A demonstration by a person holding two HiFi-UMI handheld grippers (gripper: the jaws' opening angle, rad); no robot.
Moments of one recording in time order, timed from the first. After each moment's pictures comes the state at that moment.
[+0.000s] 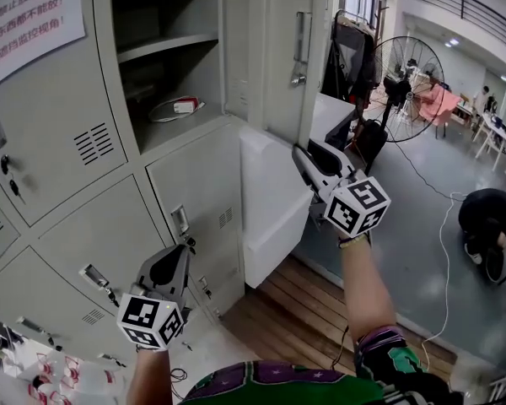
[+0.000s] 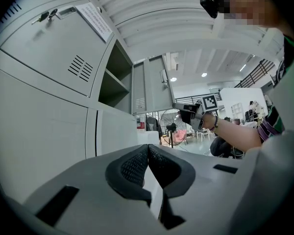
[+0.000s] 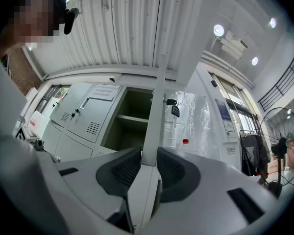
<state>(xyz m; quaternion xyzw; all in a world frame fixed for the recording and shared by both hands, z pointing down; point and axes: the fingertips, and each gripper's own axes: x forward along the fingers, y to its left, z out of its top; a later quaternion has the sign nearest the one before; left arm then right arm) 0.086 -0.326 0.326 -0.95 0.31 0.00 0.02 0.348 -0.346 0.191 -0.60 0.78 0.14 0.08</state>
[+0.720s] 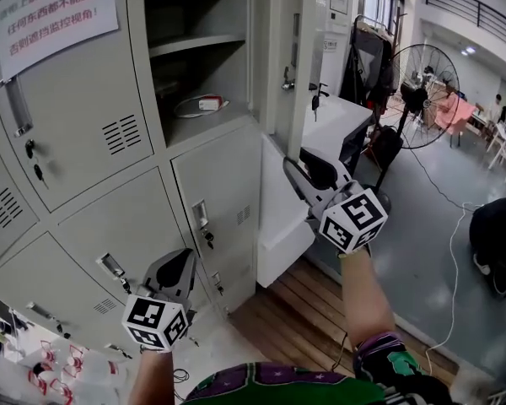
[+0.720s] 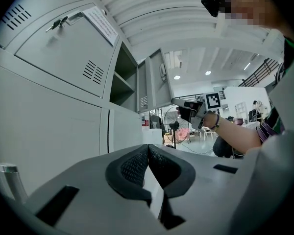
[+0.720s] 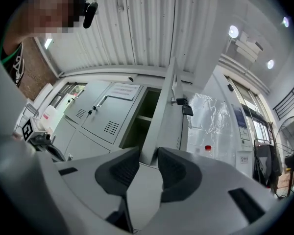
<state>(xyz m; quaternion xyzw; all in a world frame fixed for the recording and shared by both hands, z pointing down) 0.049 -0.316 0.333 -0.94 0.33 -0.01 0.01 0.266 -0.340 0.191 -0.55 0.81 0.19 0.05</state>
